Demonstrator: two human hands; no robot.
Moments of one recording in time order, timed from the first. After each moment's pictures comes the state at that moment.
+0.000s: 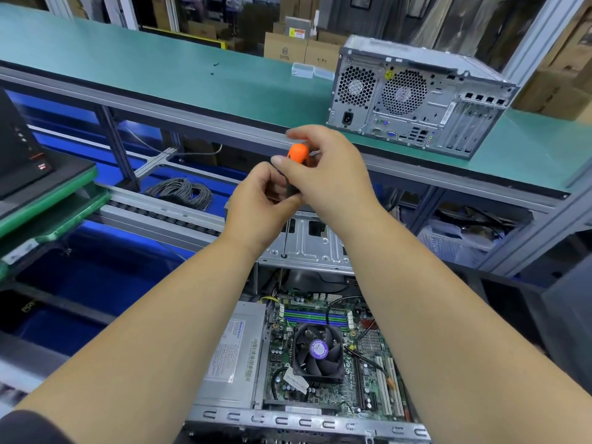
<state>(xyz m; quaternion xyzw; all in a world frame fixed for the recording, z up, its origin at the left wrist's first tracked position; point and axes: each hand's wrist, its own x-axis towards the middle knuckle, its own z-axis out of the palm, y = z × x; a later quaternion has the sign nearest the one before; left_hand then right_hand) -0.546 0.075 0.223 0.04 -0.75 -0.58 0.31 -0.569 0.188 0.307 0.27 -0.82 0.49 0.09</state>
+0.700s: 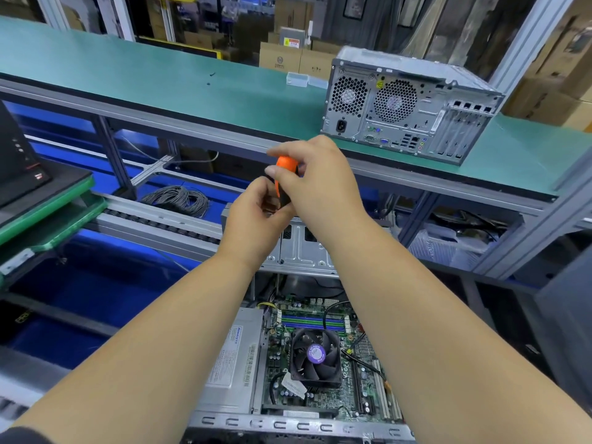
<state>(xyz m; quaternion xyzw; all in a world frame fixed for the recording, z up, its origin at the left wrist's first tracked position) -0.536 0.080 0.223 0.05 -0.76 -0.59 0.29 -0.558 0.183 0.313 0.30 -0.84 0.44 0.11</state>
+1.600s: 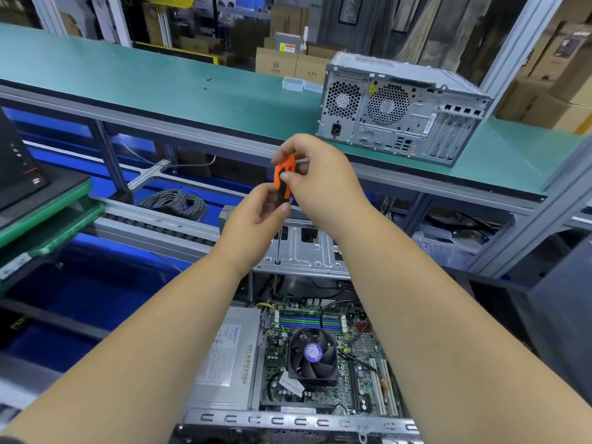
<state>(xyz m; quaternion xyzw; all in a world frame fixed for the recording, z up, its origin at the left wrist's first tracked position) -0.530 0.074 0.218 0.00 -0.77 -0.60 0.21 -0.562 0.192 0.321 0.30 -0.85 0.44 0.06</state>
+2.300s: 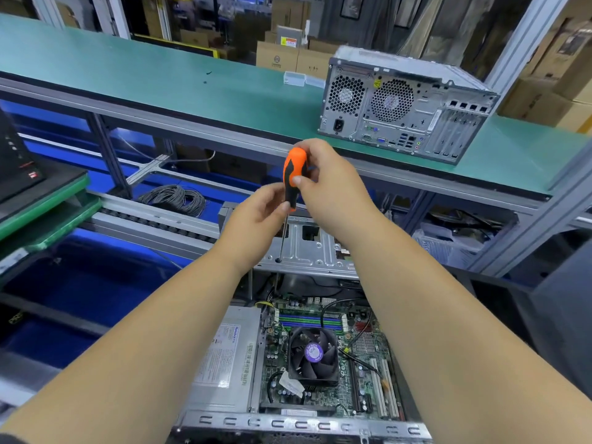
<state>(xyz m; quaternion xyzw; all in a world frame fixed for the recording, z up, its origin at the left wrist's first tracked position) -0.536 0.071 0.211 -0.01 -0.77 -0.61 0.19 -0.574 0.203 0.304 0.28 -0.86 0.43 0.04</state>
